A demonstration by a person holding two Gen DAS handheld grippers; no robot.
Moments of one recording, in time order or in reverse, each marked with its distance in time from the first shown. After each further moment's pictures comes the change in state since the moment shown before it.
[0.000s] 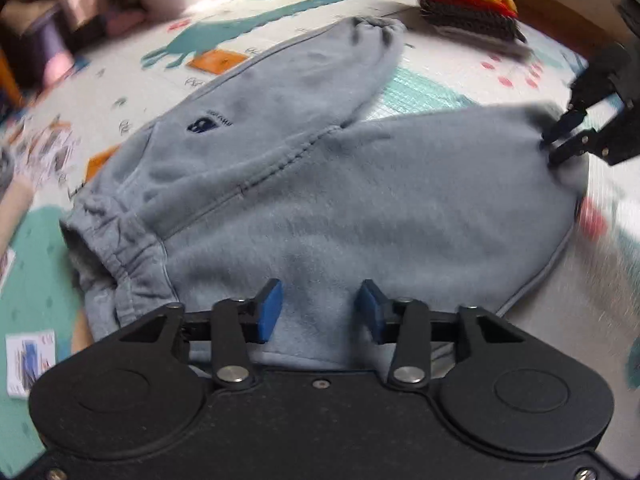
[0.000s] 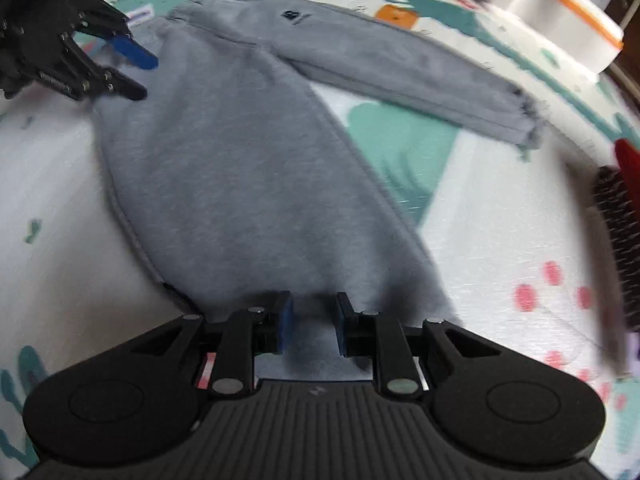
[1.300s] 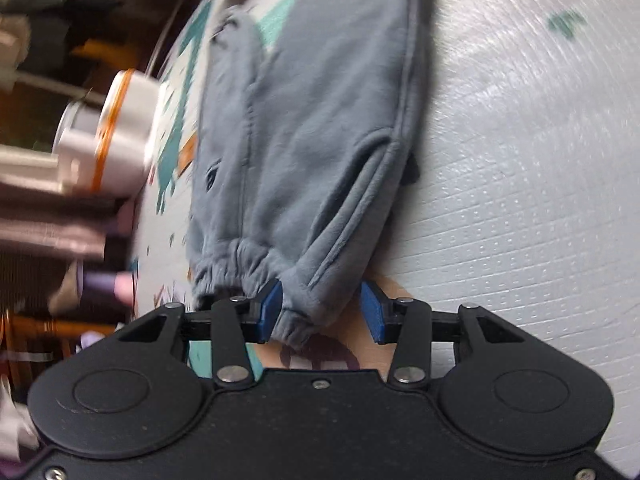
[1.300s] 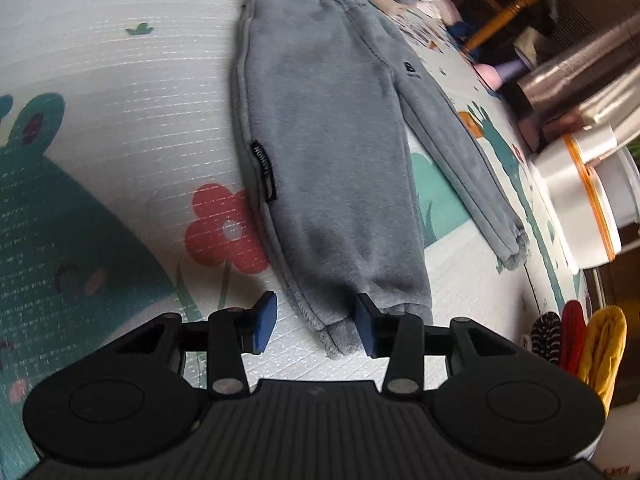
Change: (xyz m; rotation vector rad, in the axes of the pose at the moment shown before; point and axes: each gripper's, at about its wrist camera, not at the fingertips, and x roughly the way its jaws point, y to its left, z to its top) left arm -0.030 -0.010 -0.102 1.065 0.003 0.351; right arm -0.020 0.043 -0.087 -0.655 -0.142 -0.126
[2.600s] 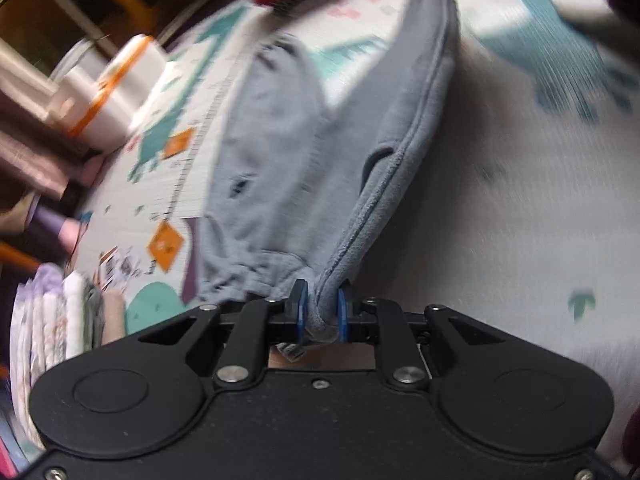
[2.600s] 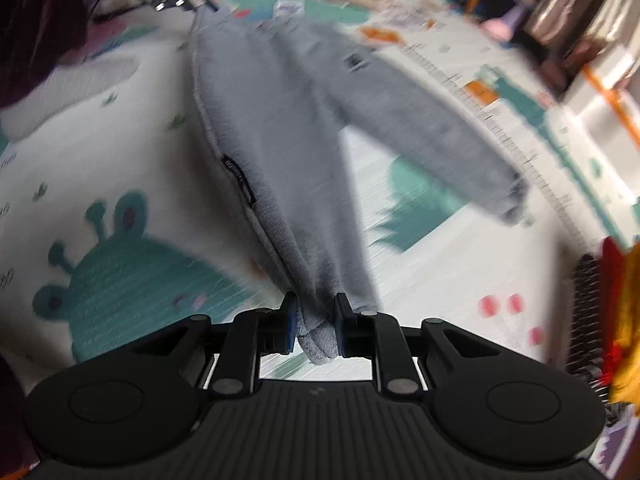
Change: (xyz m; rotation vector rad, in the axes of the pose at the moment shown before) left arm -0.087 0.045 0.000 -0.405 -0.092 -0.216; right arm -0.087 -0.072 0.013 0.276 0.007 0.266
